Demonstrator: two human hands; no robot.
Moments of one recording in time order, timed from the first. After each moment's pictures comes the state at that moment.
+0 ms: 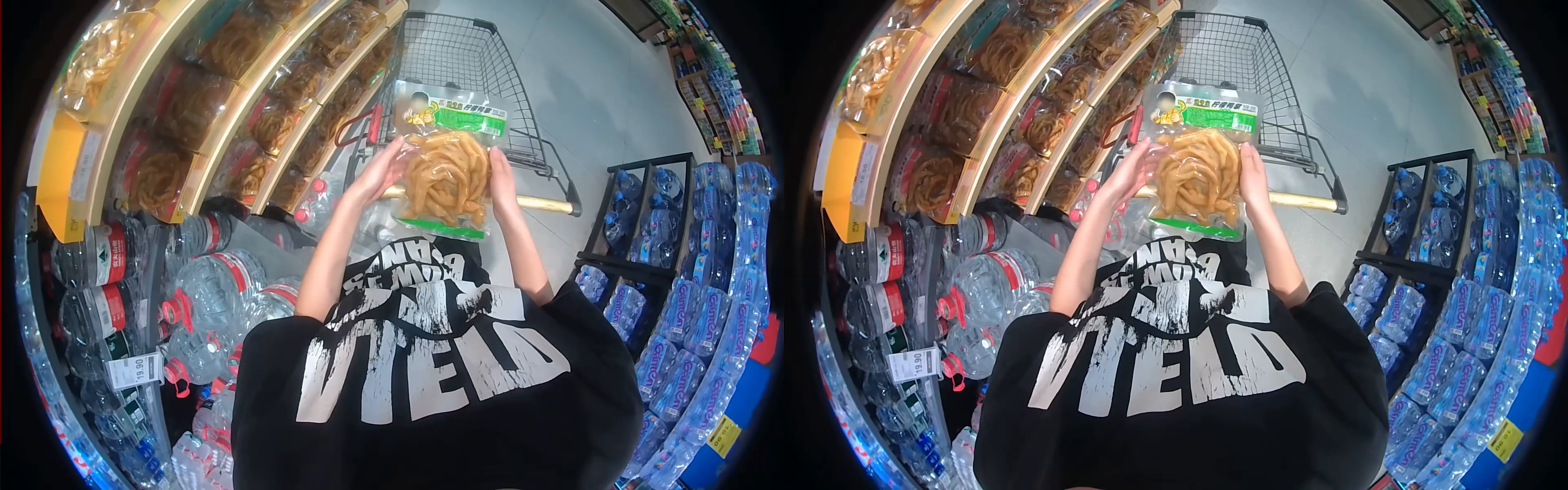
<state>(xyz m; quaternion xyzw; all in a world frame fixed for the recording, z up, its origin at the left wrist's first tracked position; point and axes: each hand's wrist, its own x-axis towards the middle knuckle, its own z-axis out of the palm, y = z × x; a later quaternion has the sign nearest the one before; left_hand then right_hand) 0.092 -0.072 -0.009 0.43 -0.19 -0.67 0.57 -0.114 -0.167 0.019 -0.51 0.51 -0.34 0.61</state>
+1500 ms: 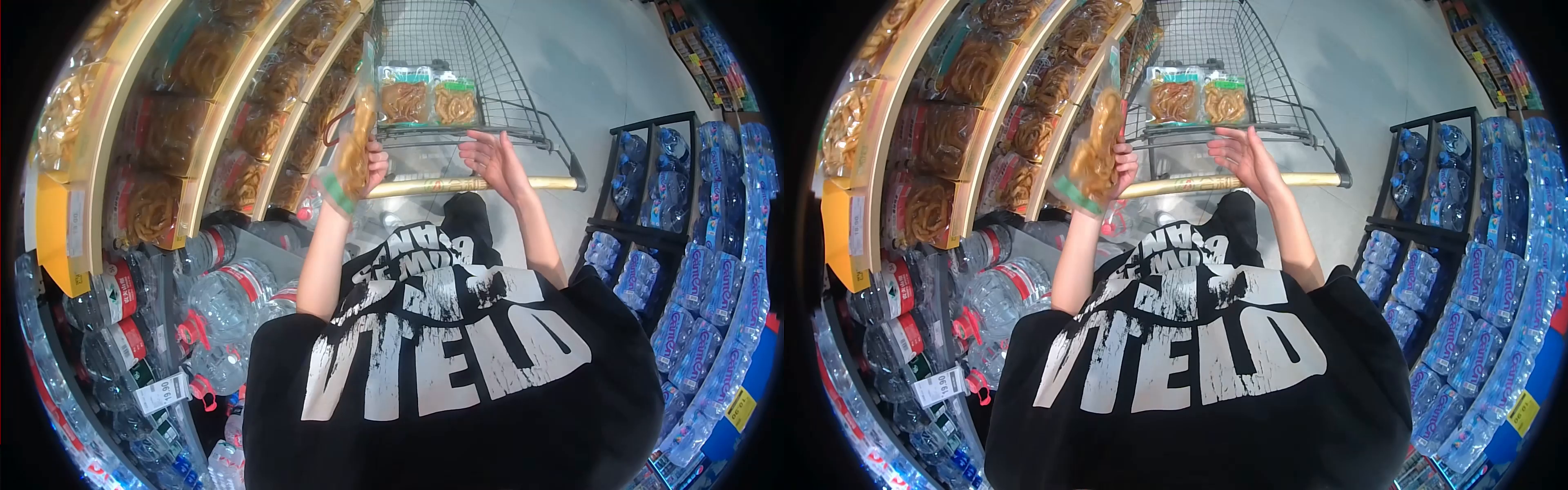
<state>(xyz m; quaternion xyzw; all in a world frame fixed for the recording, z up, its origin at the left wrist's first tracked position) 0.122 -0.074 -0.053 0.04 0.08 -0.78 0.62 -0.148 -0.191 0.009 -0.37 0.27 -0.24 0.86</state>
